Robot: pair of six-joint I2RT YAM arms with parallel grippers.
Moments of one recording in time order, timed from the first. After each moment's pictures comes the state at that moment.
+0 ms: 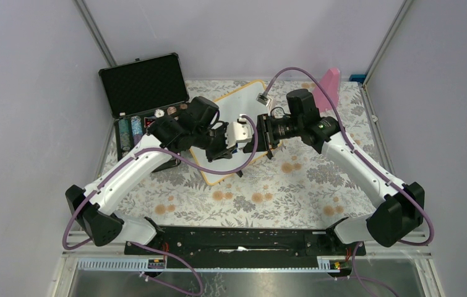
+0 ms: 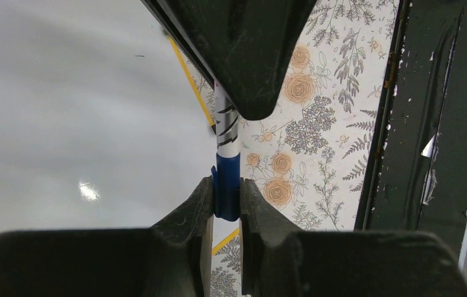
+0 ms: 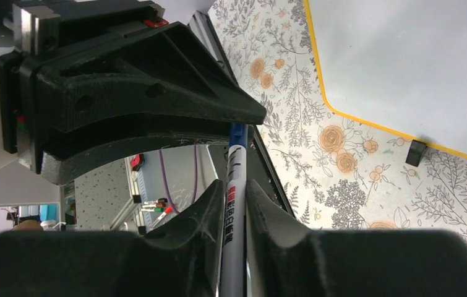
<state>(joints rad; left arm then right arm) -0.73 1.38 1.47 -0.95 0.43 0.60 0.53 1.39 1.26 -0.48 -0.90 0.40</state>
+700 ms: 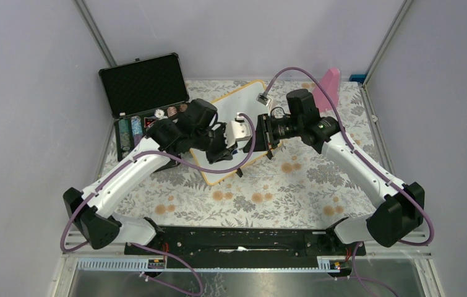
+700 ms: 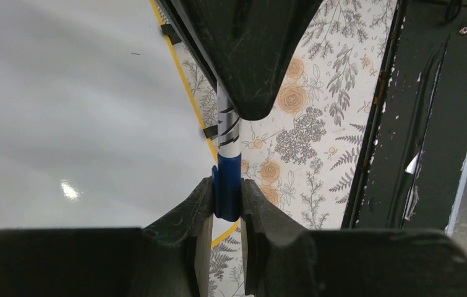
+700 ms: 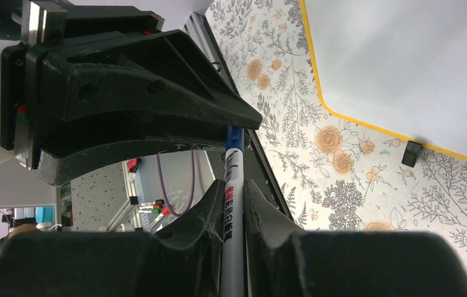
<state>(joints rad) -0.73 1.36 1.44 -0.91 0.43 0.52 0.53 1.39 1.26 -0.48 -0.88 0.40</state>
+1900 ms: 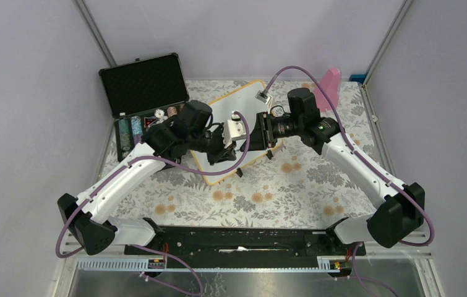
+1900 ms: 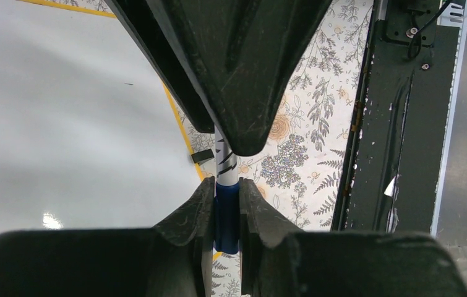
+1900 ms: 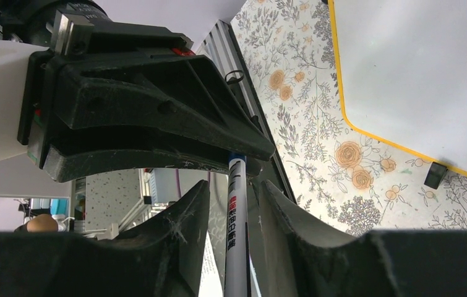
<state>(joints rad) -0.73 1.29 1.36 -0.79 0.51 0.44 0.53 1.38 1.24 -0.38 -0.95 0.46</state>
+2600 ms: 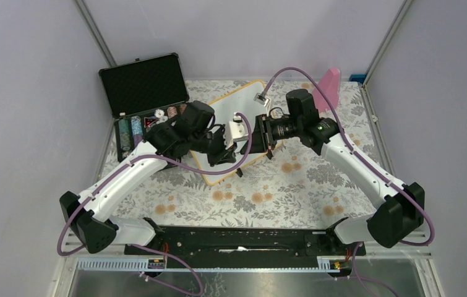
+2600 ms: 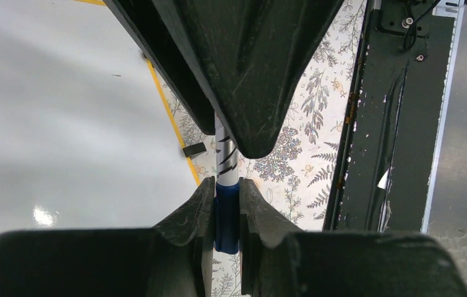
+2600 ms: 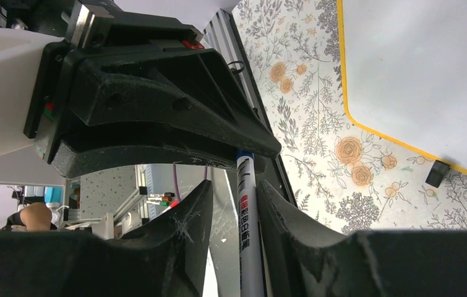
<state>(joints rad) -0.73 1.31 1.37 -0.82 0.51 0.44 0.54 1.38 1.24 -0.41 -0.96 0.42</state>
